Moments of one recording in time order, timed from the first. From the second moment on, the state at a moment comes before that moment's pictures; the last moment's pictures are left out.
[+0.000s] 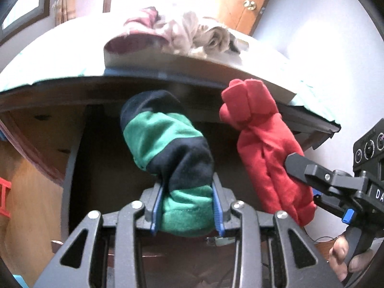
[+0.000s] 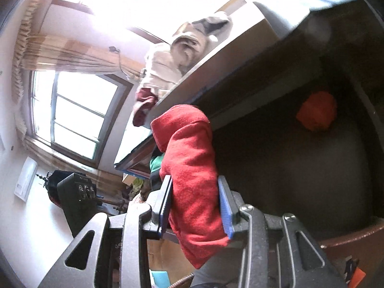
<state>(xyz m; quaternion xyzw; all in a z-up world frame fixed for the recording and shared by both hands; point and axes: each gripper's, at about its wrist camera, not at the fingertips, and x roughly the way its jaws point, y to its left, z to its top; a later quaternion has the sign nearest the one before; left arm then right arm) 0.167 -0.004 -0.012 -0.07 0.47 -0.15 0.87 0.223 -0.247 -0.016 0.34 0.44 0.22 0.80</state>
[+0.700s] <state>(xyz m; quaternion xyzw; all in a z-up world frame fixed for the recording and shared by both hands) 0.183 -0.024 0.075 -0.03 0.36 -0.22 0.91 0.203 -0.292 0.067 0.34 0.32 0.21 0.86</state>
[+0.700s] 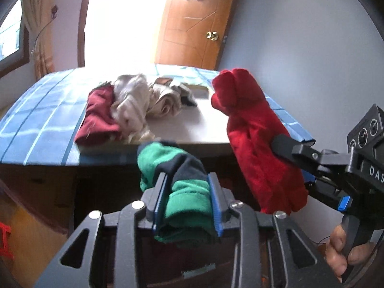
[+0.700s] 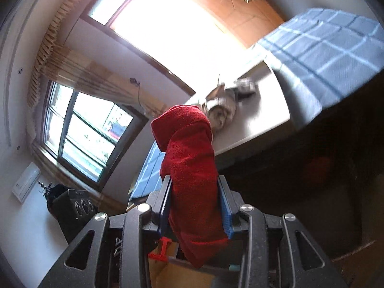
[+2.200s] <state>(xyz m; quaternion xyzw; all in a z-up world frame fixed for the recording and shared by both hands) 0.231 -0.170 -0.112 0.27 0.58 -0.34 0.69 0.196 -0.392 0.053 0.37 0.30 0.12 0.87</state>
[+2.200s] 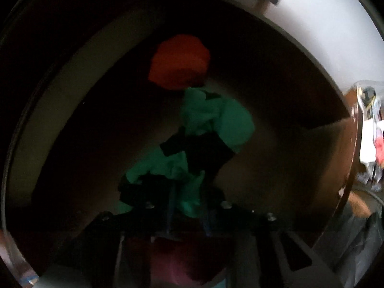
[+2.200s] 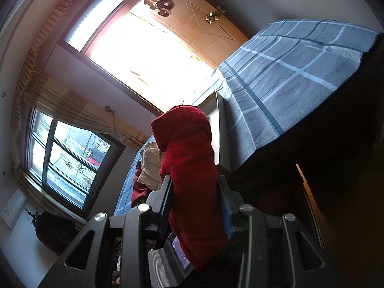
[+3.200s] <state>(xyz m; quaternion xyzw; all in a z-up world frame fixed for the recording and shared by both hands) 0.213 -0.140 -0.067 0.23 0.50 -0.30 0.78 0.184 -0.389 0.052 0.34 0.32 0.09 0.88</state>
